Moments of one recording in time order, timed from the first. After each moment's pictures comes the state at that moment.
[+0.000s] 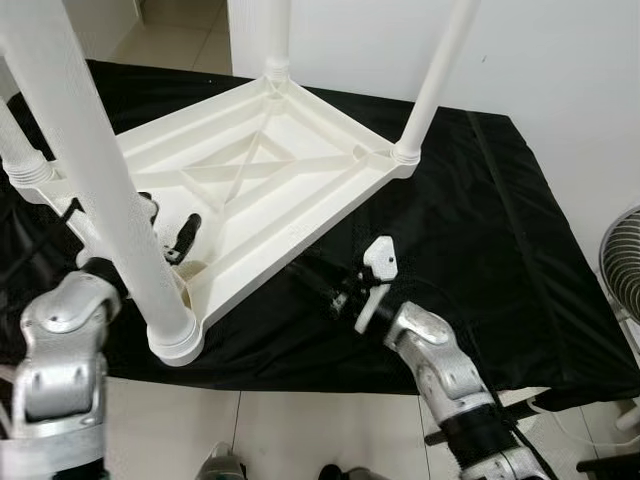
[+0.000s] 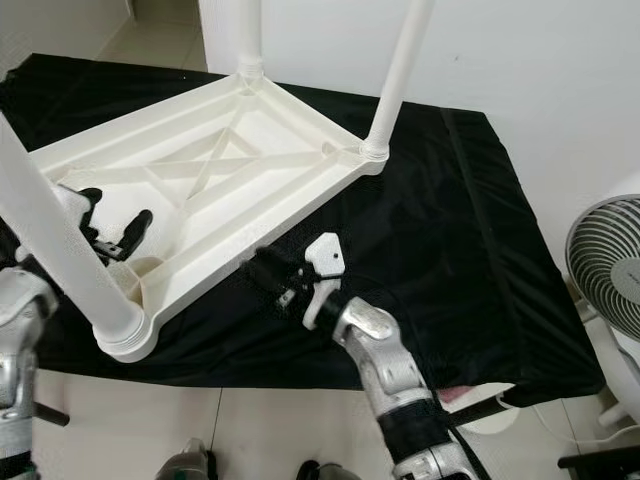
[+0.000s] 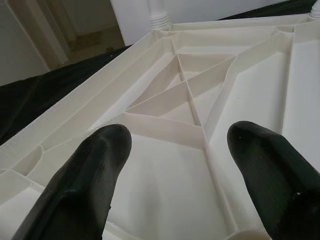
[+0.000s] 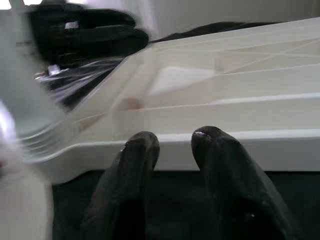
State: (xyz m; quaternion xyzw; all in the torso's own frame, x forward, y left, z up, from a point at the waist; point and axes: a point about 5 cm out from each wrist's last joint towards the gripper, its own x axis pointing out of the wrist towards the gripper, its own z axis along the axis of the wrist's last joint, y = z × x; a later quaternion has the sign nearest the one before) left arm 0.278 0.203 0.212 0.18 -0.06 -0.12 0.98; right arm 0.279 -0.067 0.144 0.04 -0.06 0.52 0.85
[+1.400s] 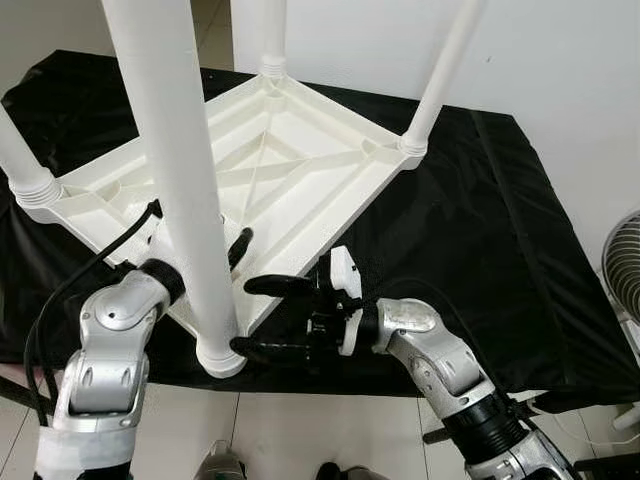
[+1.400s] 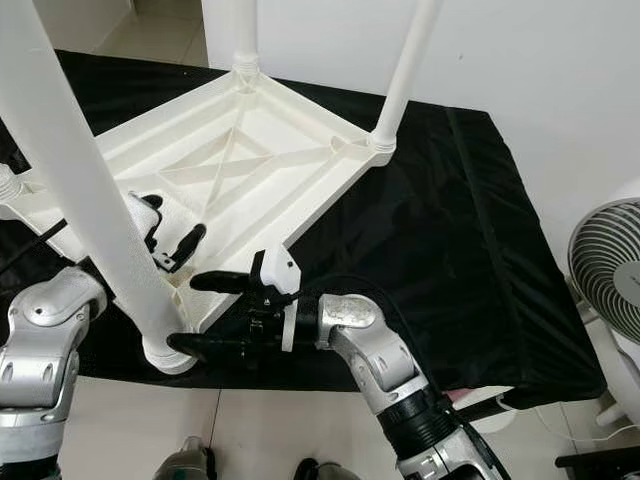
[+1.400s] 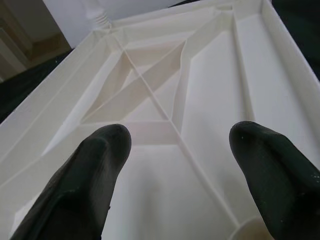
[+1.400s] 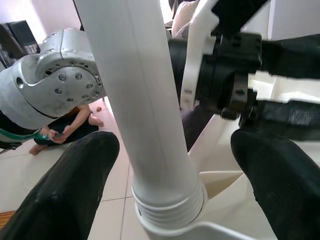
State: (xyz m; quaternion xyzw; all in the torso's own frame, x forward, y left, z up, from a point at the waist) left arm 0.281 0.170 0.203 0.23 -0.04 -0.19 0.95; right arm 0.257 -0.031 0.176 0.00 -0.07 0.69 0.72
